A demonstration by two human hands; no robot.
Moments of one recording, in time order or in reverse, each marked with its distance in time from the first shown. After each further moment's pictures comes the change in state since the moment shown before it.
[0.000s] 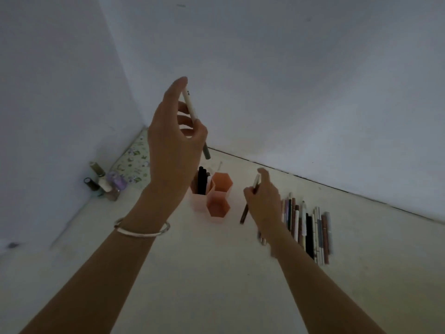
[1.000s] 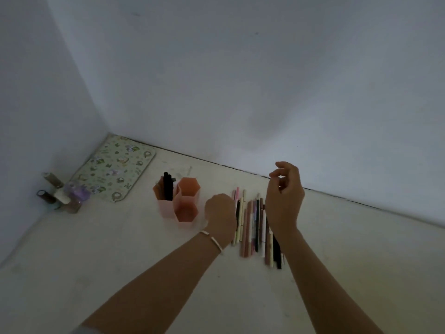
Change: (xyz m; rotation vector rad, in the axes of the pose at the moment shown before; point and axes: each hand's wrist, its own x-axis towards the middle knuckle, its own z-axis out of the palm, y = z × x) left_hand -0.141 -0.031 0.155 0.869 -0.968 -0.125; right_hand -0.008 0.012 -0.101 0.330 0.477 -0.104
